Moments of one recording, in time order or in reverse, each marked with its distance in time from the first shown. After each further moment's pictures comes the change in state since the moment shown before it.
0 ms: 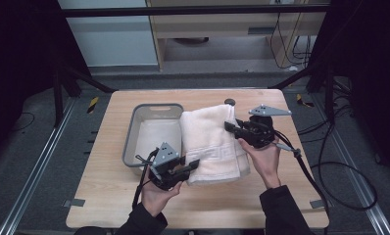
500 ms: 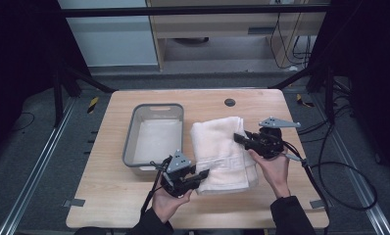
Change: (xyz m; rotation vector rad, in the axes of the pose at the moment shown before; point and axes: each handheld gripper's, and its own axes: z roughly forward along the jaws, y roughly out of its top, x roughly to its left) left arm -0.016 -0.019 0.026 0.064 -0.053 -0.007; right arm -0.024 -0.038 -0.010 0.039 0.010 0.036
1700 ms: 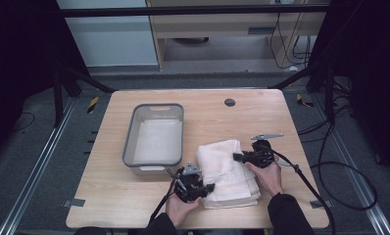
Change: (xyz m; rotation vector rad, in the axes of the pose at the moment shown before) left arm 0.011 -0.060 0.071 0.196 -0.054 -0.170; right arm -0.054 -0.079 0.061 0.255 0.047 0.139
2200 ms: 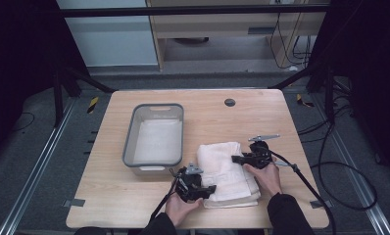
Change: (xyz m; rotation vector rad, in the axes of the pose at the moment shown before) left arm 0.002 -0.002 0.009 0.033 0.040 0.023; right arm -0.005 -0.005 0.013 0.047 -0.020 -0.007
